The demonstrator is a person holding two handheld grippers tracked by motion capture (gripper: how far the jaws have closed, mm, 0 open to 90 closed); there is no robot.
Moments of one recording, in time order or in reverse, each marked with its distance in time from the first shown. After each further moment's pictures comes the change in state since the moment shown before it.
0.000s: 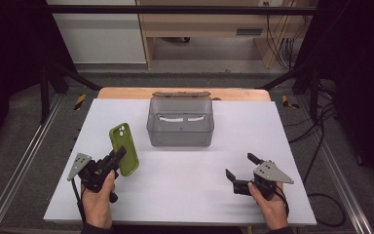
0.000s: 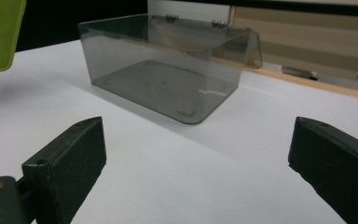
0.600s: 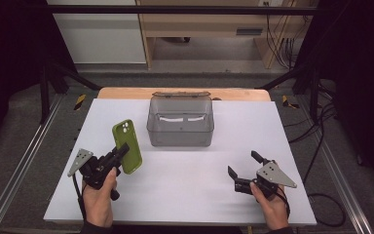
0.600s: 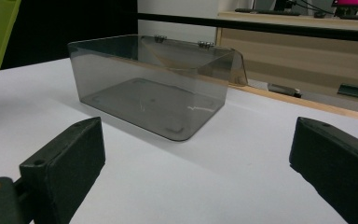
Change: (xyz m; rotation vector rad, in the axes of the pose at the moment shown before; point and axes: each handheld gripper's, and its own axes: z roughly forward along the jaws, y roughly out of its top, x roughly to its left) left arm -0.010 0.015 0.005 0.009 -0.038 0.005; right arm -0.001 -0.001 -0.002 -0.083 -0.052 -0.006
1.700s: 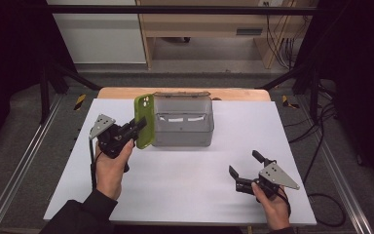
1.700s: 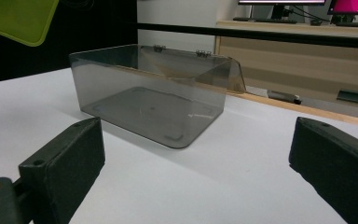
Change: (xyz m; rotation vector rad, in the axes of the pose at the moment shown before) left arm -0.043 0.059 0.061 0.070 -0.070 0.171; right arm -0.002 0.000 -0.003 -0.038 -0.001 0.012
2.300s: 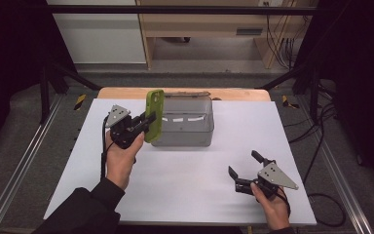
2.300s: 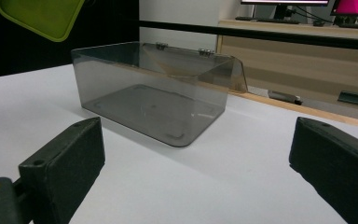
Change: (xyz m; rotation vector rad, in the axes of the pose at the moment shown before) left arm -0.012 0.012 0.030 0.061 0.006 0.072; right arm 0.001 -0.001 0.001 0.007 0.005 -0.017
